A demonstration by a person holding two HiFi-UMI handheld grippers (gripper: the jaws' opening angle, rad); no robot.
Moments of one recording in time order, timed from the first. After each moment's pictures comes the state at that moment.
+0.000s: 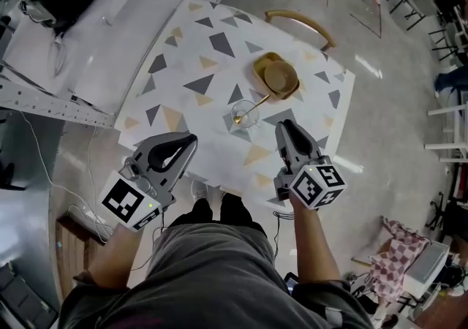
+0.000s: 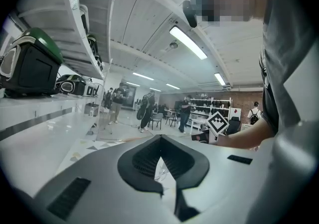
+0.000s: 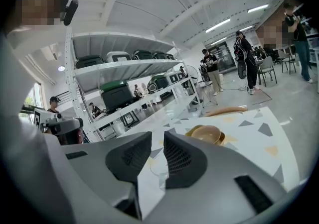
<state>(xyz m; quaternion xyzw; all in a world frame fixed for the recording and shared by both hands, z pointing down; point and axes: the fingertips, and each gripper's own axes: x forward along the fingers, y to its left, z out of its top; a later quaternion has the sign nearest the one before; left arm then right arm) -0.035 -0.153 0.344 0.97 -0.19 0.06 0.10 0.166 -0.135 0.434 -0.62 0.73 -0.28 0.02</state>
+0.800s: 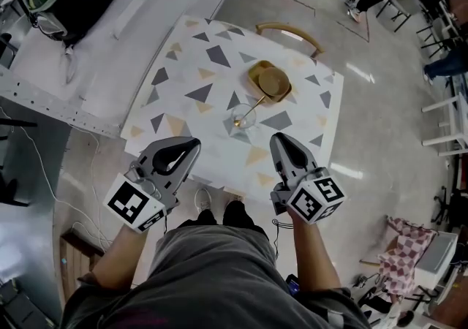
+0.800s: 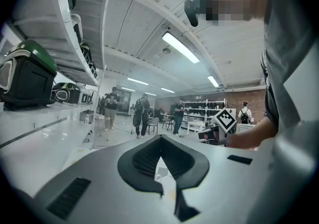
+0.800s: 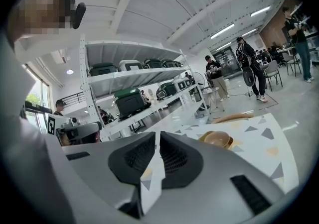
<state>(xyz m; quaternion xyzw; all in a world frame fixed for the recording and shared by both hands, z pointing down) -0.046 -0.124 0.311 0.98 -0.17 0.04 0.07 0.123 -0.089 0.374 -0.61 0.76 -0.24 0.05</state>
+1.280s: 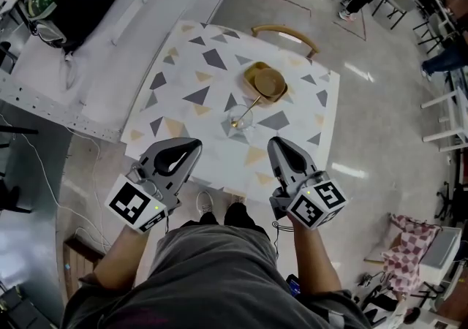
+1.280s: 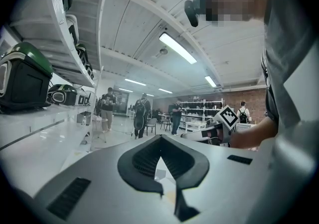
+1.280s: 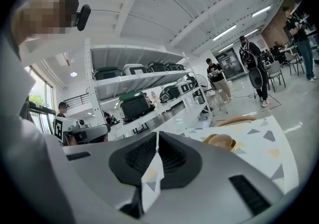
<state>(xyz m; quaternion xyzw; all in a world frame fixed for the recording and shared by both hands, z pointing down) -0.036 -0.115 0.301 0.99 -0.16 0.04 0.06 0.116 -0.072 0.353 -0.60 0.77 -0.23 0.06</state>
